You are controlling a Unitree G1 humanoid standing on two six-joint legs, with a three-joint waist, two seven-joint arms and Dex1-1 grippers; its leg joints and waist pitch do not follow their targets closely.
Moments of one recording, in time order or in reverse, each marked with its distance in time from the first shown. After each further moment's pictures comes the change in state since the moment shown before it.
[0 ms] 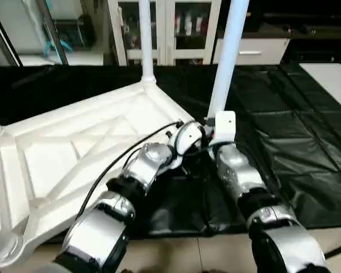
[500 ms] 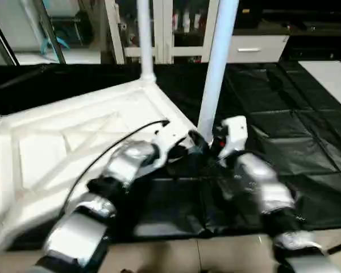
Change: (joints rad) left arm 0.100 0.180 -0.011 -0.187 -0.044 0.002 -0.341; right arm 0.288 -0.269 0.134 -0.482 0.140 0.100 0.712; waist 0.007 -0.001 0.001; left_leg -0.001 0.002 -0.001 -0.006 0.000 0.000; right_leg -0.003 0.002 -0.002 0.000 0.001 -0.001
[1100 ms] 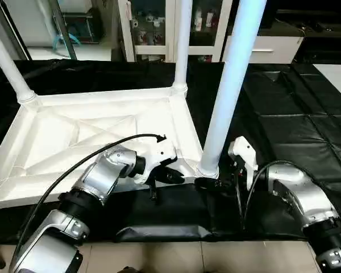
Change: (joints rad) left arm 0.118 0.133 -0.094 -0.312 -0.056 0.136 -0.326; right arm 0.035 -0.194 0.118 -0.102 -0.022 0.105 0.359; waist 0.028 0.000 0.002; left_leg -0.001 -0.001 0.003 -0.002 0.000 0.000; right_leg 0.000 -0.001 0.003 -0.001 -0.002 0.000
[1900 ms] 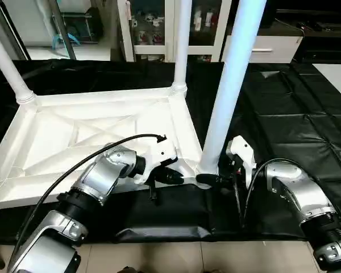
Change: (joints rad) left arm 0.006 0.012 -0.003 -0.032 0.001 0.037 0.007; right arm -0.029 0.018 -0.002 0.063 -0.020 -0.018 0.009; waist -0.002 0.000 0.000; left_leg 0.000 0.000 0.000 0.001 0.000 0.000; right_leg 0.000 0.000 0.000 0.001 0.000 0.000
